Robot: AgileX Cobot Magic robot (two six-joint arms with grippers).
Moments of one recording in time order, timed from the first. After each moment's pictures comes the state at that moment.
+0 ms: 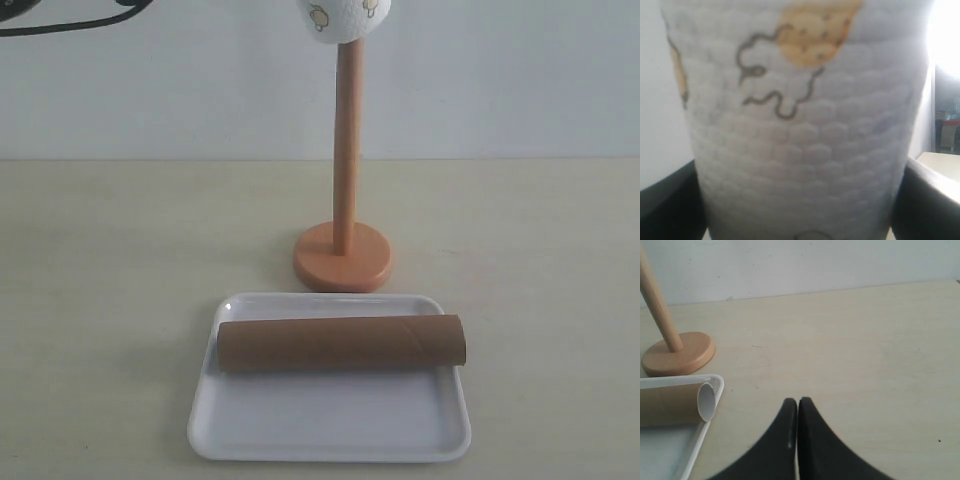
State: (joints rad) left arm -0.34 1.76 -1.48 0.88 -0.79 -0.90; right arm 0.10 0.00 0.00 0.02 0.34 0.11
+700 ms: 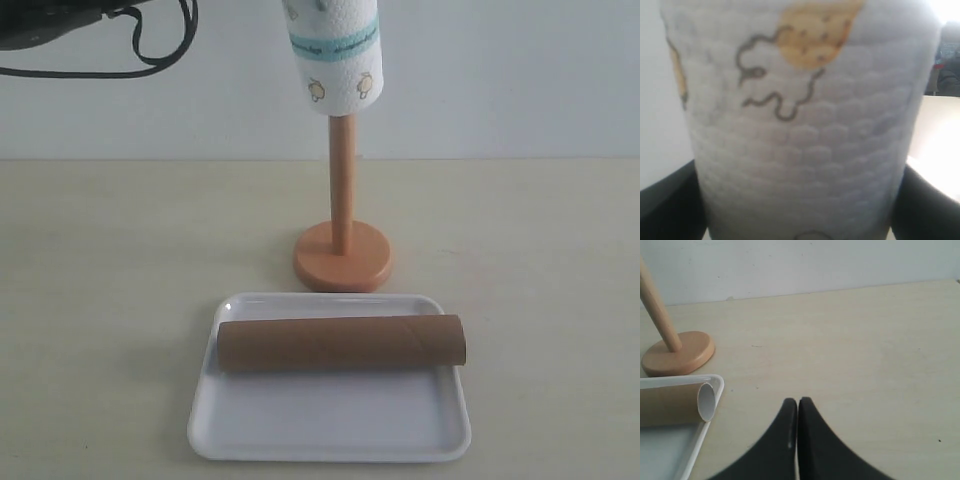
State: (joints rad) left arm -0.35 1.83 -1.48 1.09 -0.76 -0.97; right arm 0.10 0.00 0.00 0.02 0.34 0.11
